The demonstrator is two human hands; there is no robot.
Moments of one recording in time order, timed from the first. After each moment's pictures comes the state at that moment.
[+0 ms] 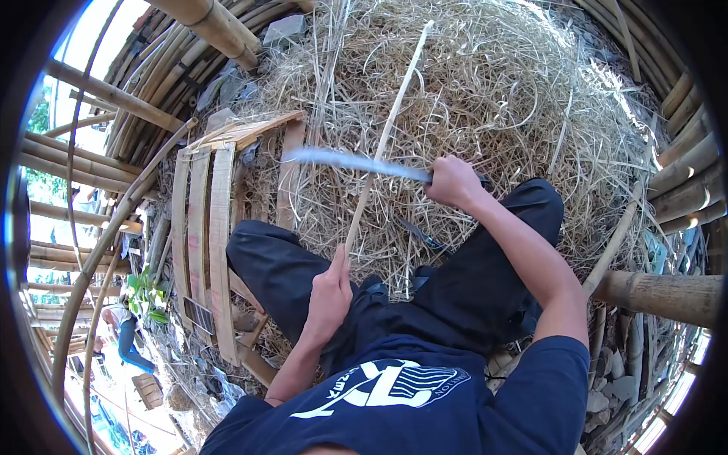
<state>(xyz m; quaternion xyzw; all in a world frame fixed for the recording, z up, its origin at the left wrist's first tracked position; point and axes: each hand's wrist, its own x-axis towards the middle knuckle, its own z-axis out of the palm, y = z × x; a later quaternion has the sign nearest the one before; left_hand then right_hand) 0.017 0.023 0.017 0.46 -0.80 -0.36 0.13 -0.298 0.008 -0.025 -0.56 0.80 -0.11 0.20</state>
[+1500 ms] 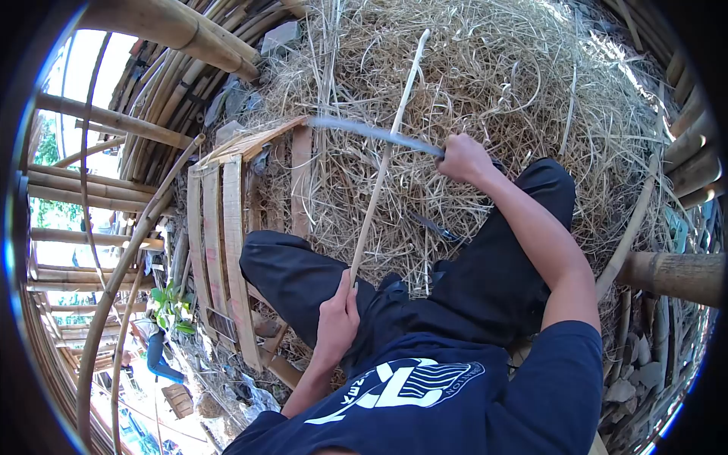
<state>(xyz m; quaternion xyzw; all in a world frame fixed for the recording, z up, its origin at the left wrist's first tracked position) 0.043 0.045 0.031 0.48 -0.81 -0.35 0.07 -0.325 -0.004 -0.048 -0.46 0.84 -0.14 0.23</state>
